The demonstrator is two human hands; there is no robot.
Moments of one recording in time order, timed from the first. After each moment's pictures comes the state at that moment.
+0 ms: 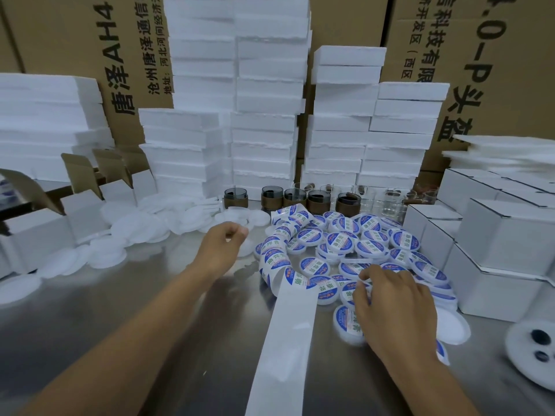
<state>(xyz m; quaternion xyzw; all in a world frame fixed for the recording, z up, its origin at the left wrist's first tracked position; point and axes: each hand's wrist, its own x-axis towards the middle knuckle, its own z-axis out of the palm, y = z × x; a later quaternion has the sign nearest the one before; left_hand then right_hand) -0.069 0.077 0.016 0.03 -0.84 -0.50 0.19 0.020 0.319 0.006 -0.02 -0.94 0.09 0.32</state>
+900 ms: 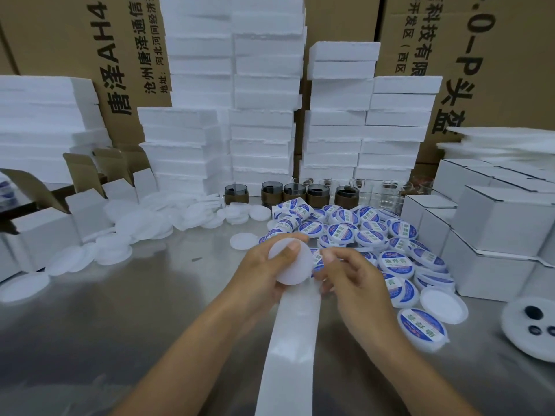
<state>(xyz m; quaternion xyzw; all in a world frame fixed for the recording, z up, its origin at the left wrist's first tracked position) 0.020 0.135 0.027 -0.13 -0.55 -0.83 -0.03 0.038 0.275 0.015 0.09 -0.70 0.69 0.16</state>
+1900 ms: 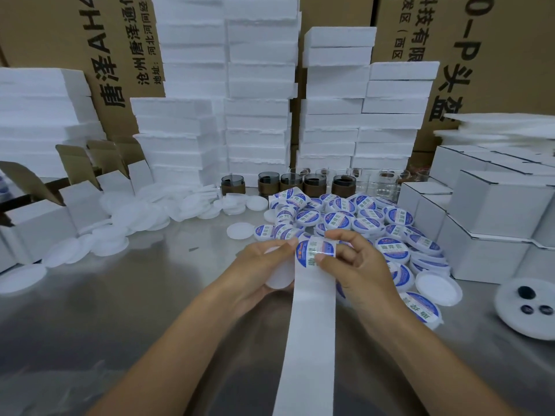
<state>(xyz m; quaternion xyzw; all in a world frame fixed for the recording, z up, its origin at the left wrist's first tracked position) 0.012 0.132 0.017 -0.04 -0.63 -0.77 -0.10 0.033 0.283 0.017 0.07 -0.63 0.77 0.08</state>
